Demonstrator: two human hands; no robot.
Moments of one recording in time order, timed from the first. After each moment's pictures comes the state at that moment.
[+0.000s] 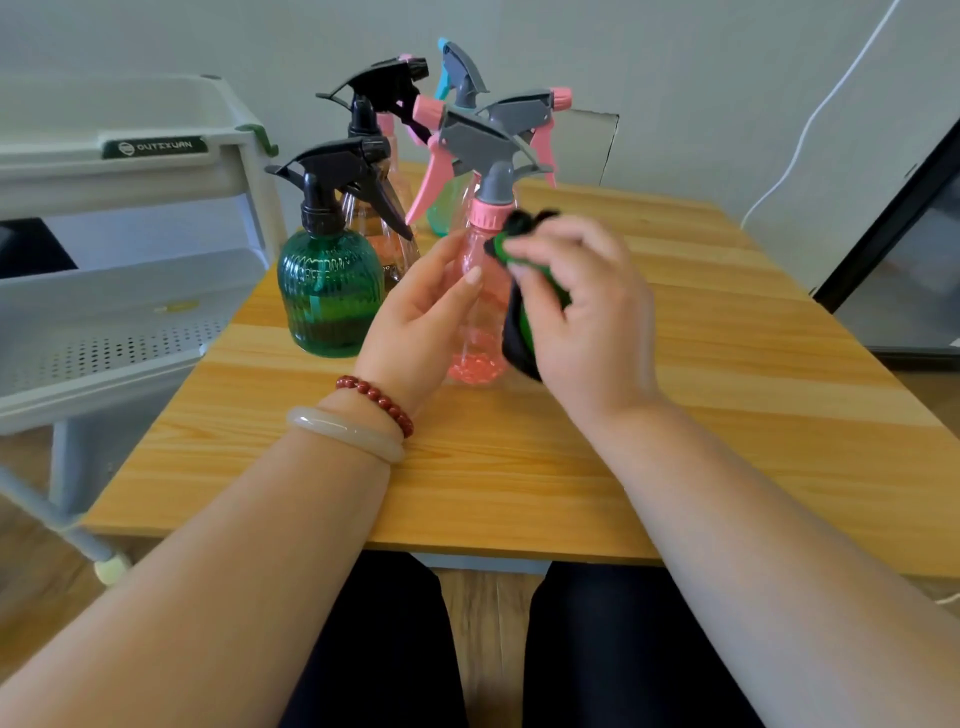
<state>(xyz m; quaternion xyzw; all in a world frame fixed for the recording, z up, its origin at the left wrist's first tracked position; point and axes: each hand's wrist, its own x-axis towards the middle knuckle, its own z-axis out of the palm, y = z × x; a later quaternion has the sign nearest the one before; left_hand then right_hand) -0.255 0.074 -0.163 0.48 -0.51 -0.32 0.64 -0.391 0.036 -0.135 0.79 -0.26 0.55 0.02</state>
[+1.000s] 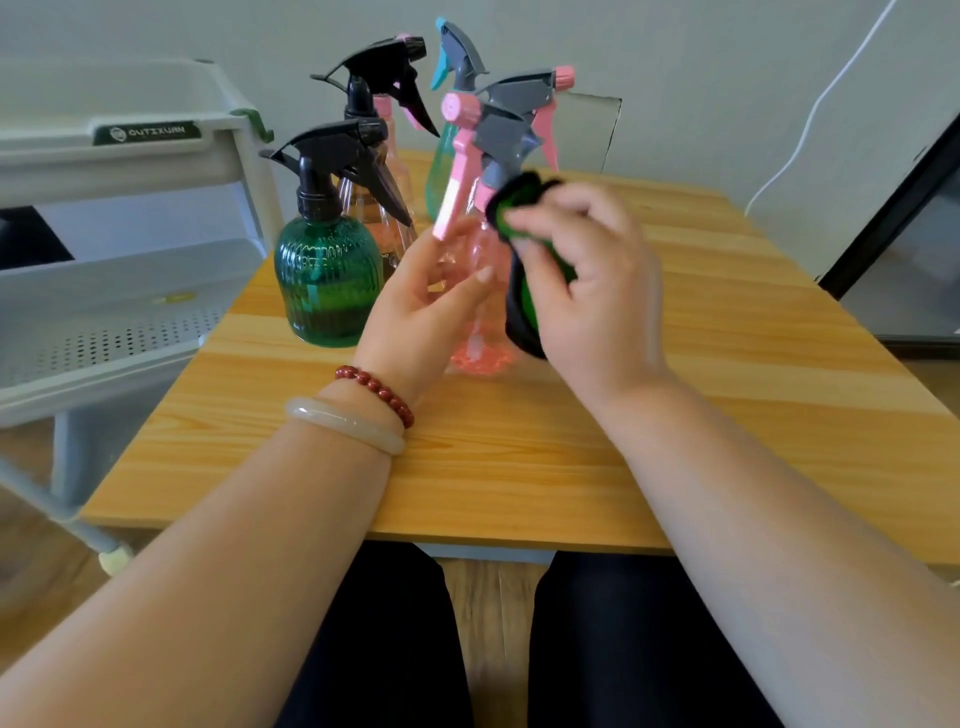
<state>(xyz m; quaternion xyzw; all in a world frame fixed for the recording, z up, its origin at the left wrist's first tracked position) -0.257 0.077 -0.162 0.49 -0.51 -0.29 0.64 -0.391 0.030 -0.131 0.80 -0.24 0.55 0.02</state>
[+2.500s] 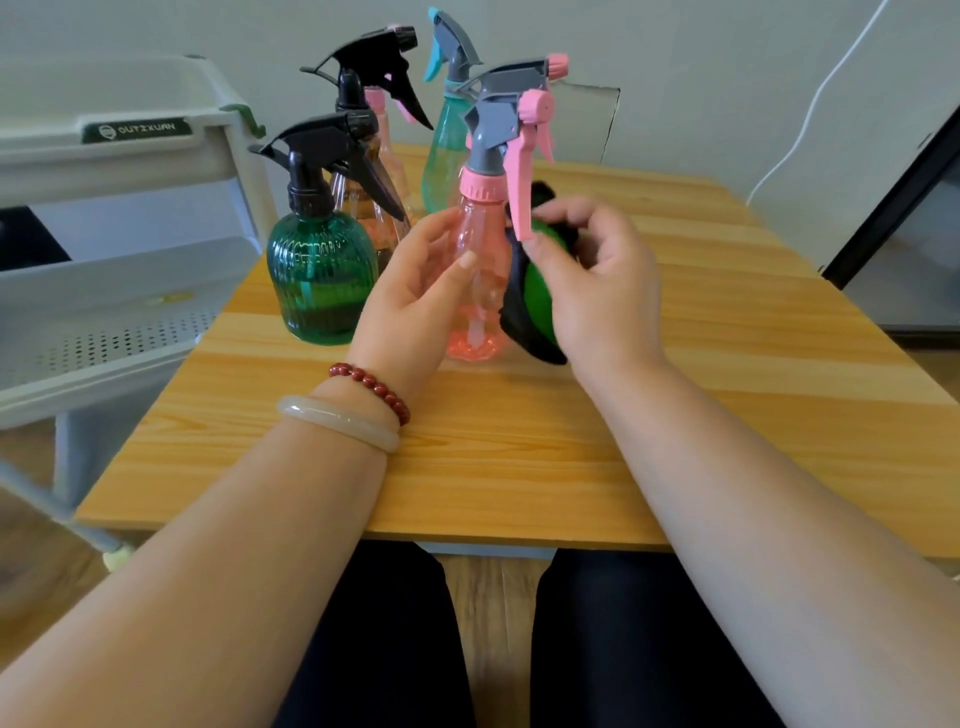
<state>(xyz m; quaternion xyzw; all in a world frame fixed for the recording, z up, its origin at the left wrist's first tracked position) -0.252 0.070 -0.170 0.51 -0.52 -0.28 0.63 -0.387 0.019 -0.142 0.69 -0.34 0.58 -0.27</state>
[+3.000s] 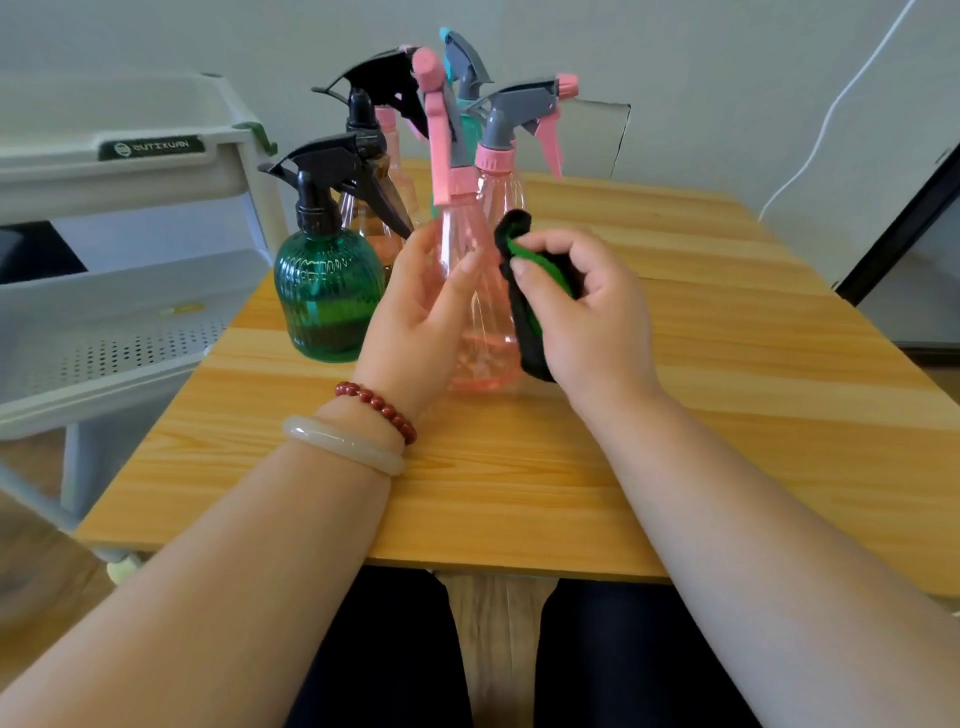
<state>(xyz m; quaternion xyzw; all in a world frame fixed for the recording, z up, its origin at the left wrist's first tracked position) -0.254 0.070 -0.165 0.55 -0.50 -0.24 0.62 -0.382 0.027 -0.144 0.72 -0.31 0.55 -0.28</state>
